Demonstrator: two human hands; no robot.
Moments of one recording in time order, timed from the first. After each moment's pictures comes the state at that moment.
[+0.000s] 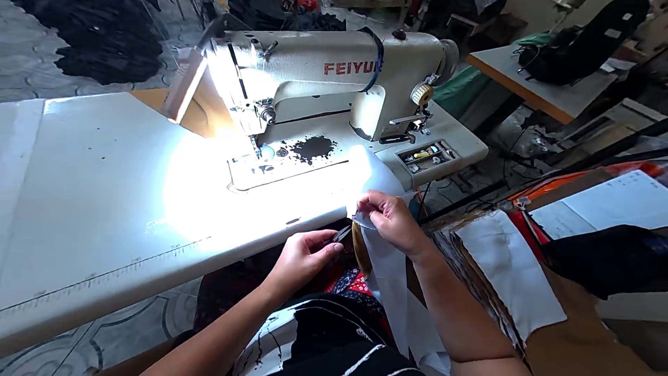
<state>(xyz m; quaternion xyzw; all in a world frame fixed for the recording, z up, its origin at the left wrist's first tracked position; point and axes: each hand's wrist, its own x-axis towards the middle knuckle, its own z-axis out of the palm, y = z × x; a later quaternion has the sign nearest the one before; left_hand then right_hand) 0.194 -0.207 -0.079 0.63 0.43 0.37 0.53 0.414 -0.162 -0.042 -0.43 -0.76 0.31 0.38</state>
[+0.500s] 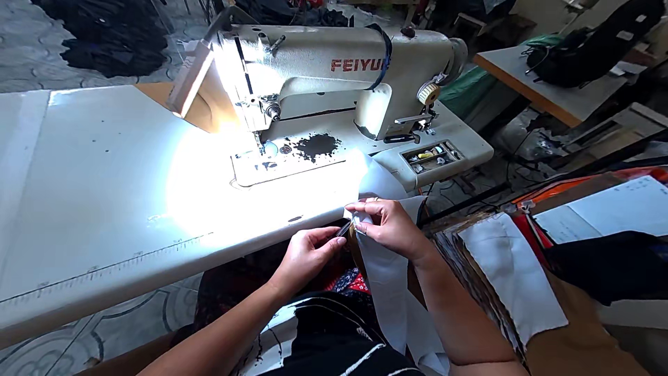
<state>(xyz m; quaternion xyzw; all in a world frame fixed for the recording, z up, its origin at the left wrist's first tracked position) 0.202 -0.206 -0.082 0.58 0.45 0.39 0.55 0.412 -0.164 -0.045 -0.44 -0.76 0.35 0.32</state>
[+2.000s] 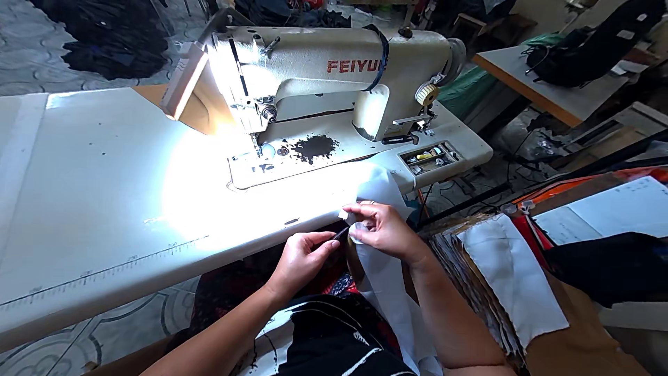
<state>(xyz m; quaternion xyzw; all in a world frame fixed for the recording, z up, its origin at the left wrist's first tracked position) 0.202 -0.204 -0.092 0.61 0.48 0.39 0.49 0.416 -0.163 -0.050 -0.44 -0.75 0.39 0.31</state>
